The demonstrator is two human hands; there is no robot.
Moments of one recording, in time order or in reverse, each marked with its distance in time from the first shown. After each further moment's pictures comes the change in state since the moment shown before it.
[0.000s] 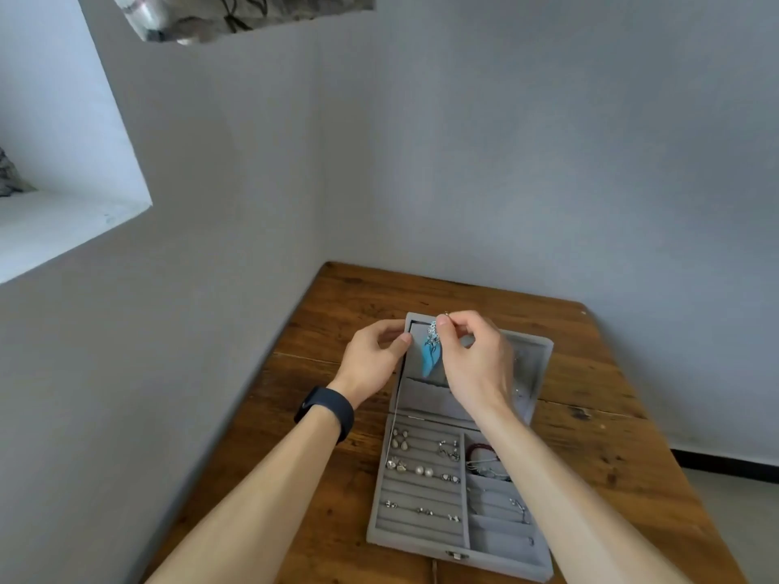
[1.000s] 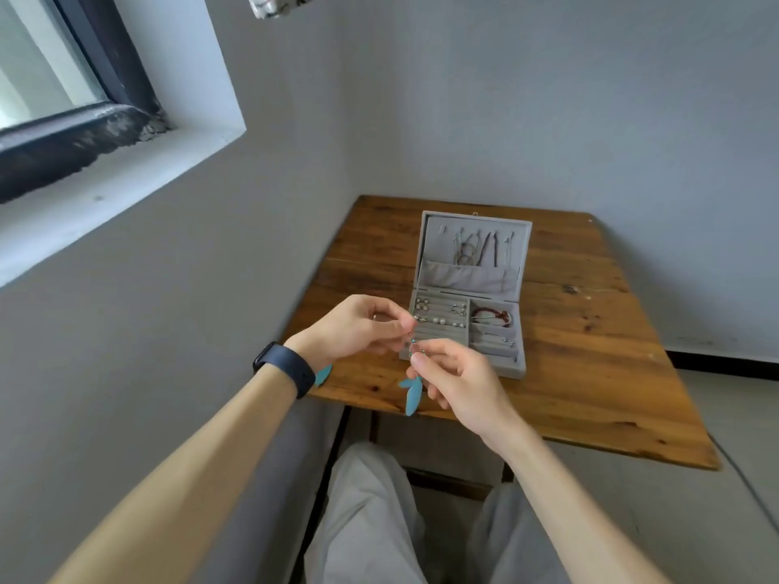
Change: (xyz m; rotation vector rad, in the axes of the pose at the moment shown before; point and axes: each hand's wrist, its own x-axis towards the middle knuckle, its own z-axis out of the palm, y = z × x) left_hand -0.223 0.054 -0.052 0.056 -0.367 -0.151; right_hand -0.231 -0.031 -0.105 0.553 -0.639 0.234
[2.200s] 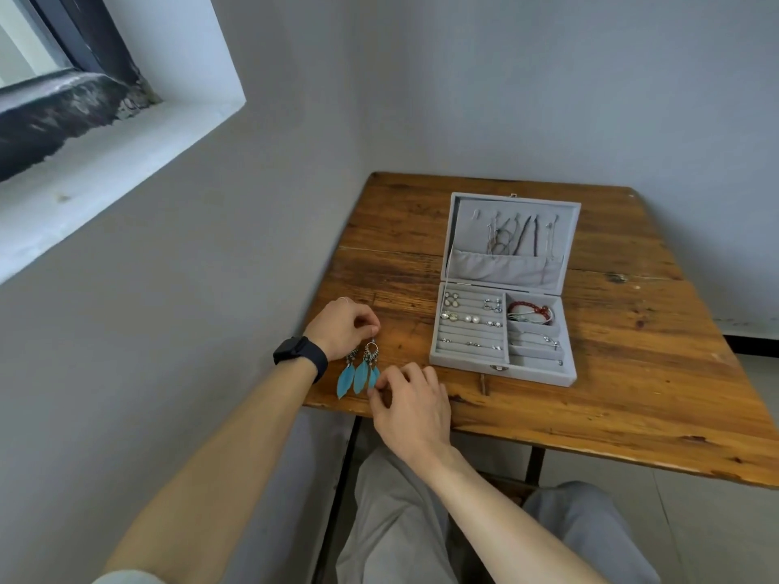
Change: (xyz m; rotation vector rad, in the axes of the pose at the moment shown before) left_hand 0.082 -0.125 -0.070 0.764 0.205 -0.019; right_hand 0.070 0.096 0.116 -0.939 0.225 -0.116
